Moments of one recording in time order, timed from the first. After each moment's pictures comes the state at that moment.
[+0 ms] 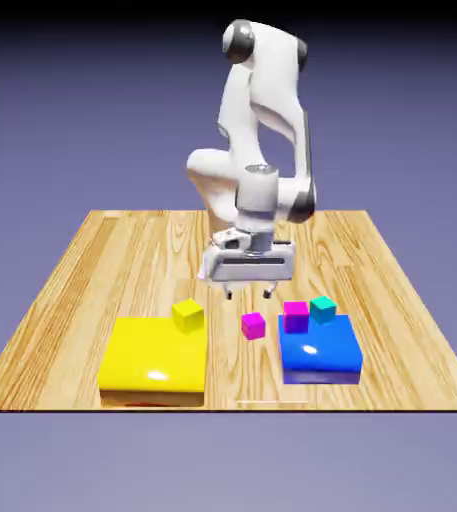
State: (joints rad) arm -0.68 -0.35 1.02 -2.92 0.53 2.76 0.33
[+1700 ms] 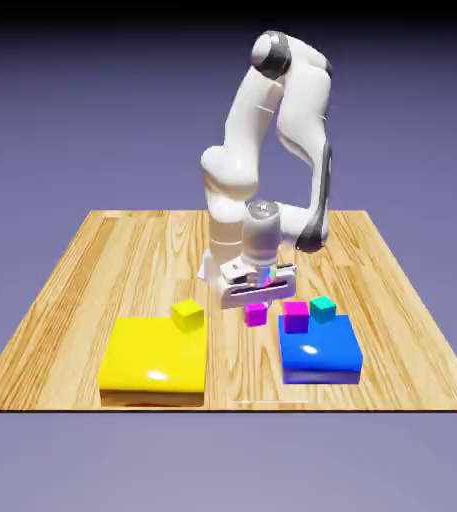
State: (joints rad) arm -1.13 -0.38 1.64 -2.90 0.93 2.68 0.04
